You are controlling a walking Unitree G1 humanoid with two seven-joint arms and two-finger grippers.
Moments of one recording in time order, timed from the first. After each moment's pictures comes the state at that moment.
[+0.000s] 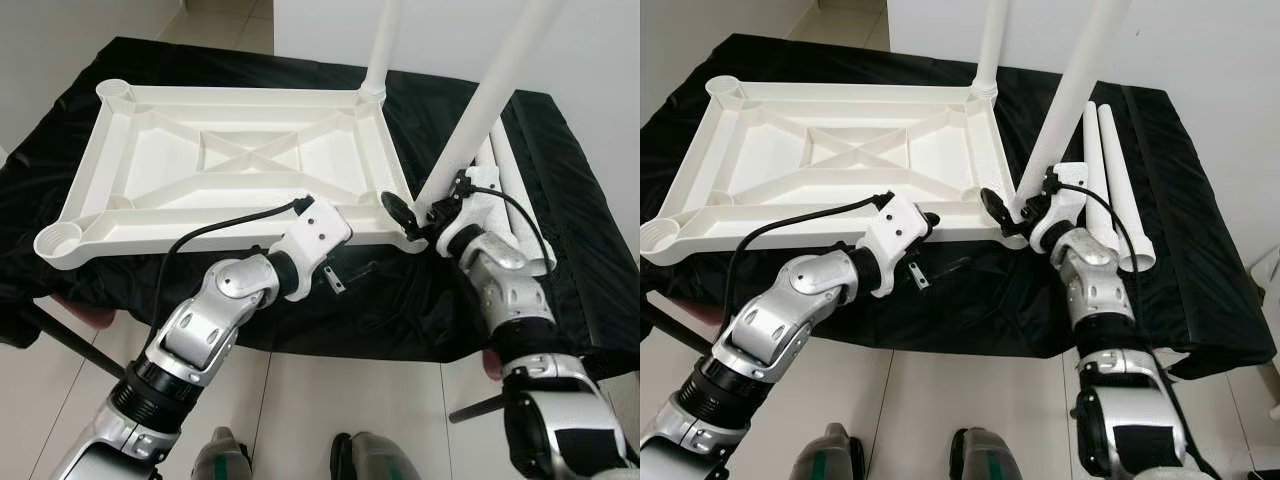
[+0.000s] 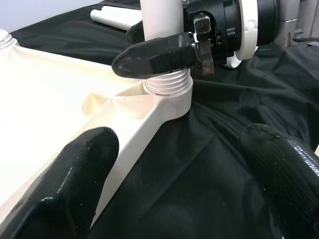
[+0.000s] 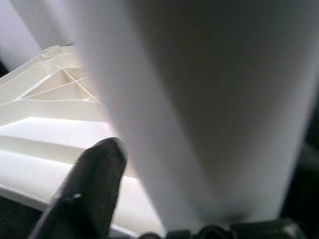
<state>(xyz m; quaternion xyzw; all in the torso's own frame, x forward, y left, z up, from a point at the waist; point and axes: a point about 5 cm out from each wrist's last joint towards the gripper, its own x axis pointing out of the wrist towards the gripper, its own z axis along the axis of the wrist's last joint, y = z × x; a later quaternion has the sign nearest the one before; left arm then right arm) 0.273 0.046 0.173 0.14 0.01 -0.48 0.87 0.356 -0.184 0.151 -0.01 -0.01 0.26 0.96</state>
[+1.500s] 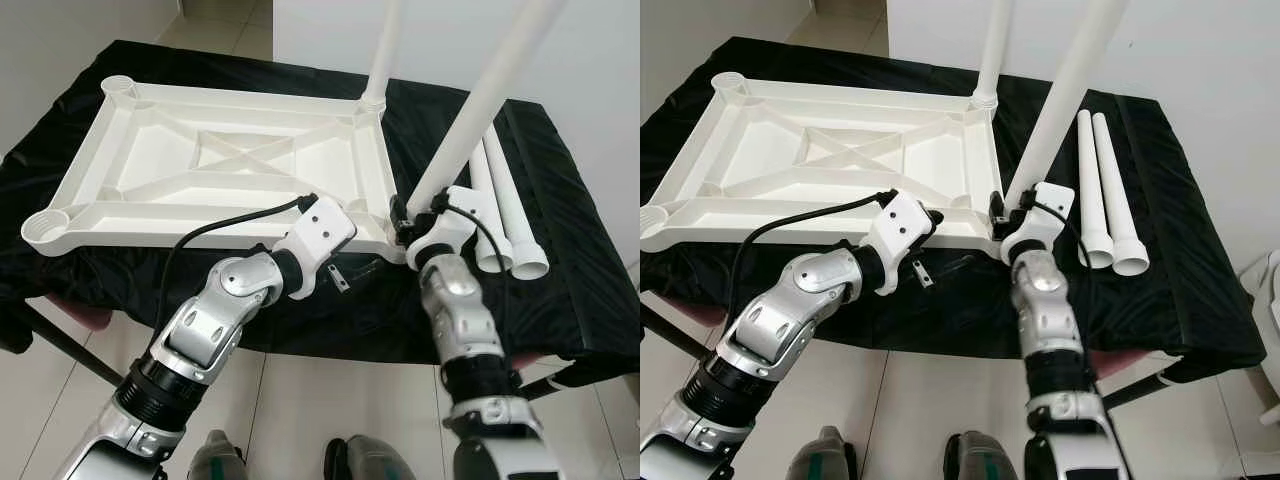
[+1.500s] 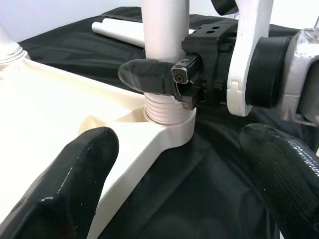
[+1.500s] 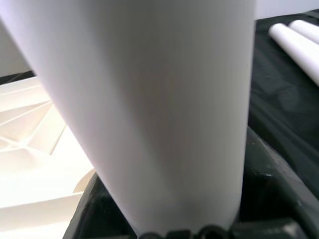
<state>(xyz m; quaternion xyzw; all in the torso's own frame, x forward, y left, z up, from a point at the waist) 0.274 0.042 0.176 0.14 0.00 -0.48 0.86 0.327 -0.136 0.139 0.05 -0.03 -0.02 1.00</state>
